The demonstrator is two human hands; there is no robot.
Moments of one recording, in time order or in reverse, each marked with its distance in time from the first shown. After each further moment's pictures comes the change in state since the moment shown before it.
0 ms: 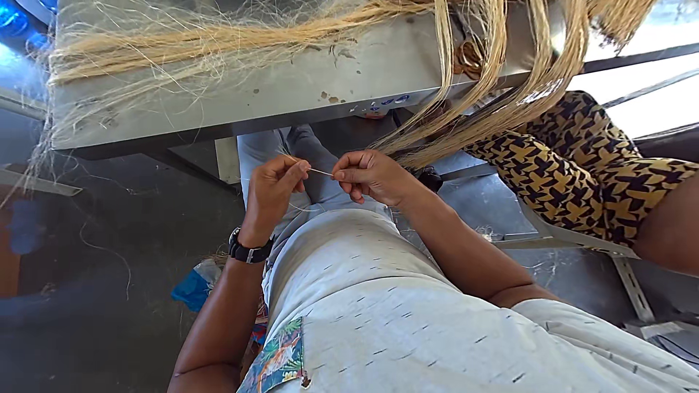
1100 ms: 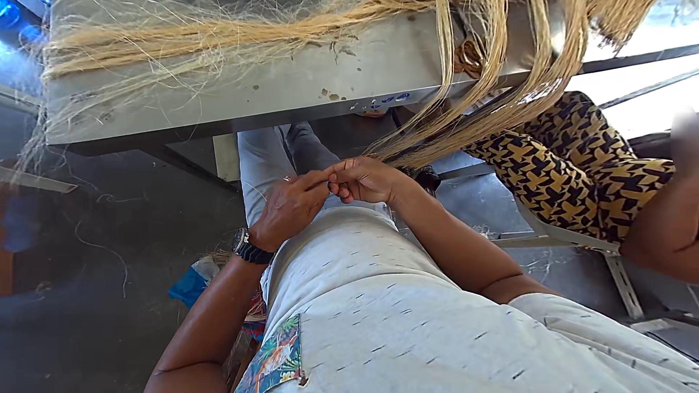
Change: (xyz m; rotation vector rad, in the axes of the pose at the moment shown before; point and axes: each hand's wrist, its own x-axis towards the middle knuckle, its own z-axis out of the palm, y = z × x) left_hand 0.003 -0.041 0.011 0.772 -0.303 0.545; right_hand 0.021 0.023 -0.012 0.261 -0.134 0.301
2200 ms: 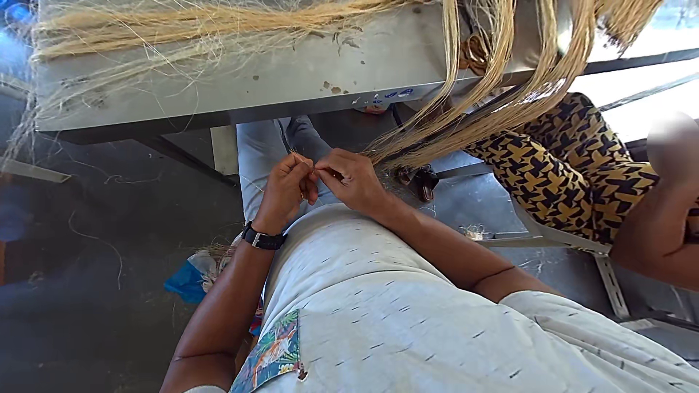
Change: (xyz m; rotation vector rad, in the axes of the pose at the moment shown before) left_hand 0.009 0.018 0.001 -1.363 0.279 -0.796; right_hand 0.013 0.024 0.032 -1.260 0.464 -1.011
